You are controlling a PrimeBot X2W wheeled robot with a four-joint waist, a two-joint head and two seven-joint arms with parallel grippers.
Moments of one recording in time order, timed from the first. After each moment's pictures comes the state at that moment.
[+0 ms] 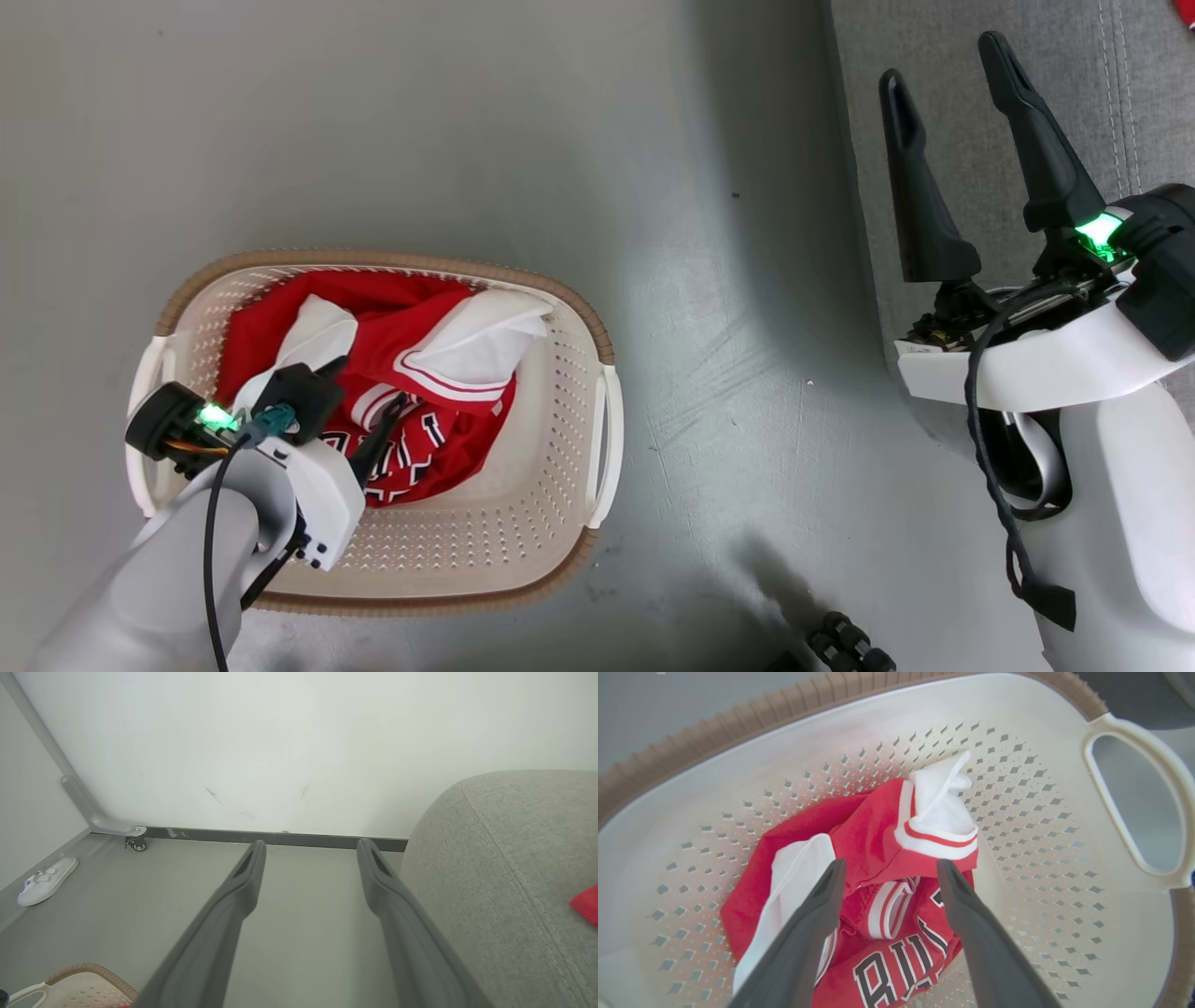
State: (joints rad) left arm -0.67 0.31 -0.76 0.70 -0.42 -0.13 -0.15; right arm -0.46 -0.06 0.09 -0.15 0.10 0.13 -0.26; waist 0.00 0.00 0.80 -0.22
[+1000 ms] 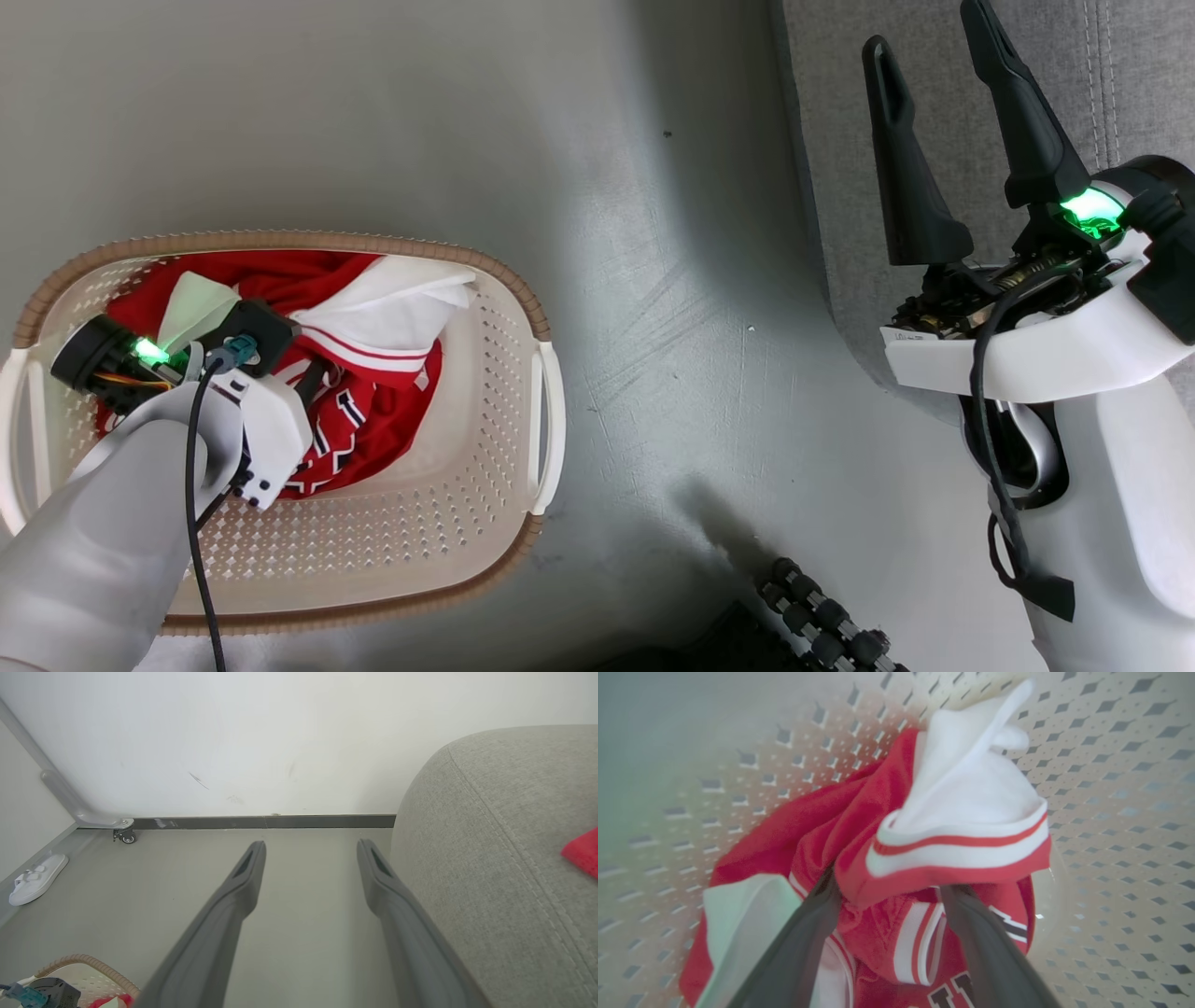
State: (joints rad) left arm -0.85 0.32 -0.83 0.91 -0.37 -0.13 -0.11; right arm -0.50 -0.05 0.14 -0.18 0.19 0.13 -0.26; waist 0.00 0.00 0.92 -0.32
